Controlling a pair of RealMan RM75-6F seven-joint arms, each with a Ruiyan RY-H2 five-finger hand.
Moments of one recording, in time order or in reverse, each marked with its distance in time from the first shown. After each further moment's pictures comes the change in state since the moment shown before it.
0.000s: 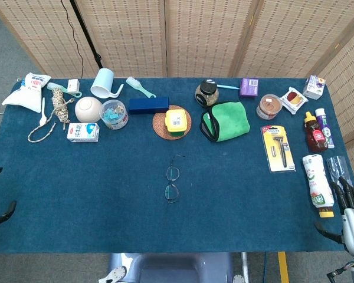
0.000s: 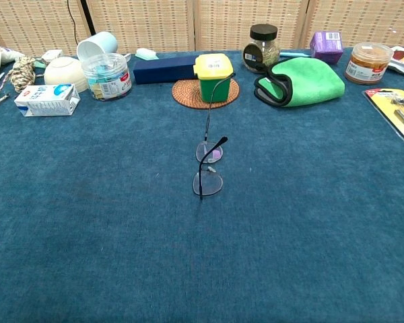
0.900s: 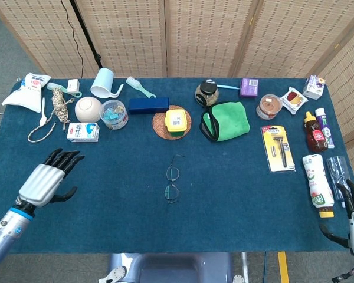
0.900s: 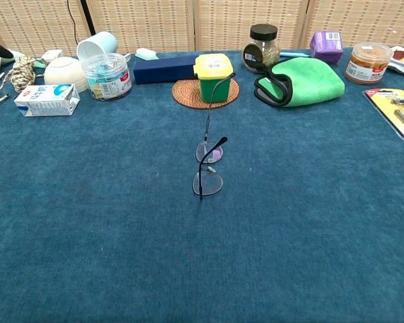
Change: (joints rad) left arm -0.375 0.020 -0.045 -0.032 0.041 -0.485 -0.003; right arm -0.026 0.022 -0.008 -0.012 -0.014 0.033 0.014
